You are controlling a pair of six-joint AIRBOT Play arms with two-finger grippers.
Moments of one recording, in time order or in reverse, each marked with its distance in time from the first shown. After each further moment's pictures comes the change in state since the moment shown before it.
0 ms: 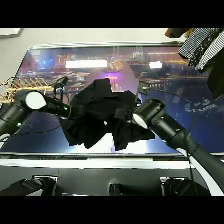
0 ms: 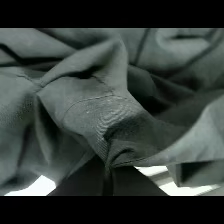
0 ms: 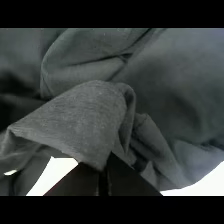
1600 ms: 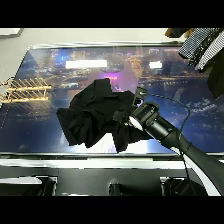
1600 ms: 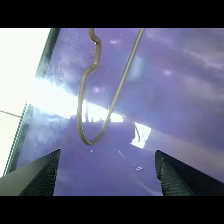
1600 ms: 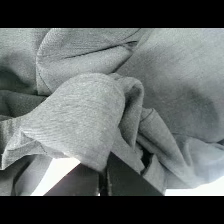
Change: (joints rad) left arm 1.405 -0.460 0.327 0.021 0.071 1.079; right arm 0.006 -0.024 -0.039 0.034 -0.039 0.040
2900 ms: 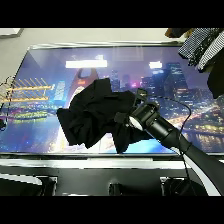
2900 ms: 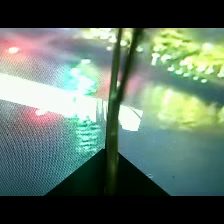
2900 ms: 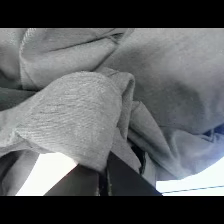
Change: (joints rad) left arm -0.084 -0.197 0.014 0.011 0.037 0.071; right arm 0.000 0.000 0.000 -0.002 0.055 0.001
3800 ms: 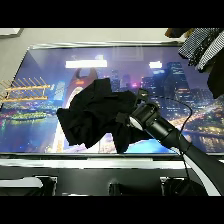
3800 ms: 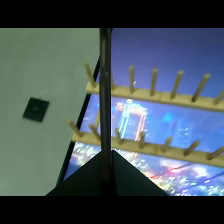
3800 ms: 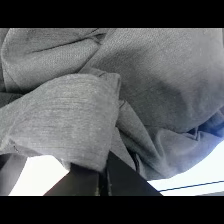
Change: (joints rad) left arm -0.208 0.308 0.285 -0.106 0.109 -0.201; right arm 0.000 0.000 0.000 -0.032 0.031 0.026
